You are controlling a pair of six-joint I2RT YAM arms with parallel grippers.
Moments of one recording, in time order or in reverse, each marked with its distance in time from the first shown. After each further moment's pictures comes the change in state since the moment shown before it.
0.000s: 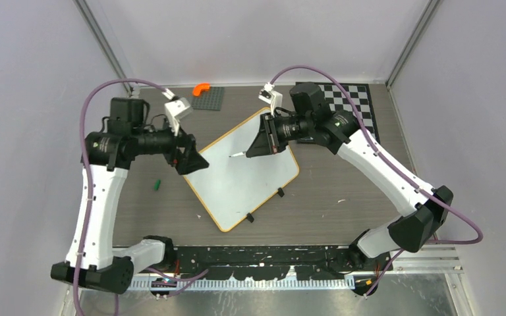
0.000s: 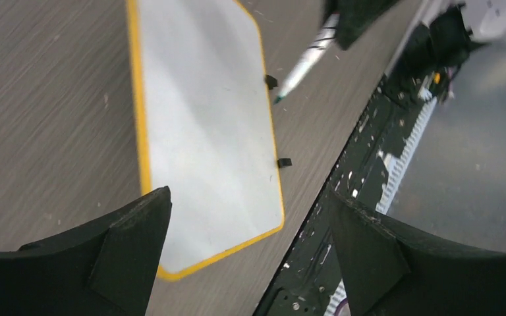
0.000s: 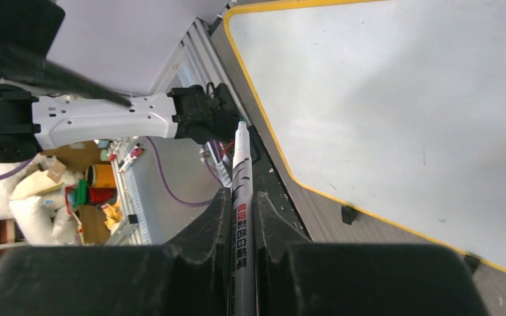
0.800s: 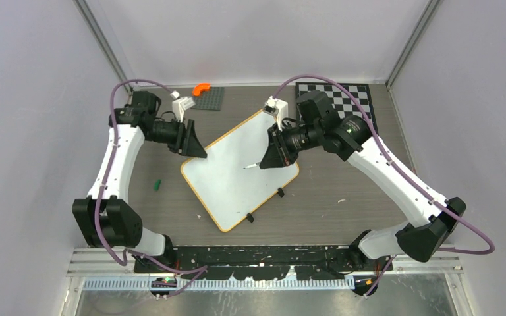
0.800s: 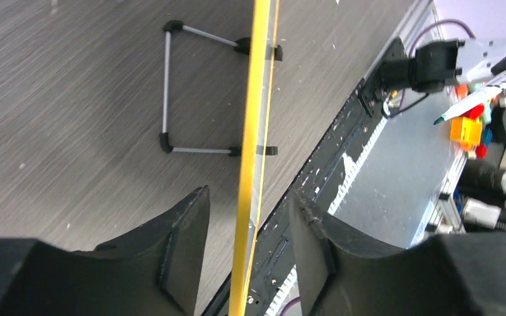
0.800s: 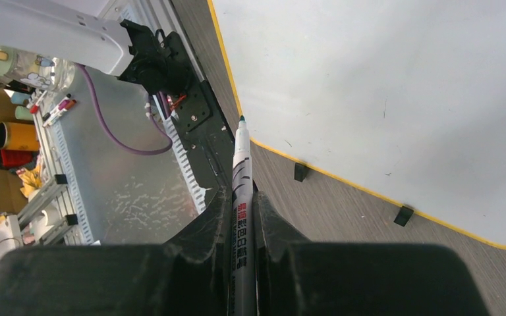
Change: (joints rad) left arm 0.227 0.269 -0.130 0.035 0.098 -0.122; right arm 0.013 -0.085 0.002 -0.228 0.097 -0.297
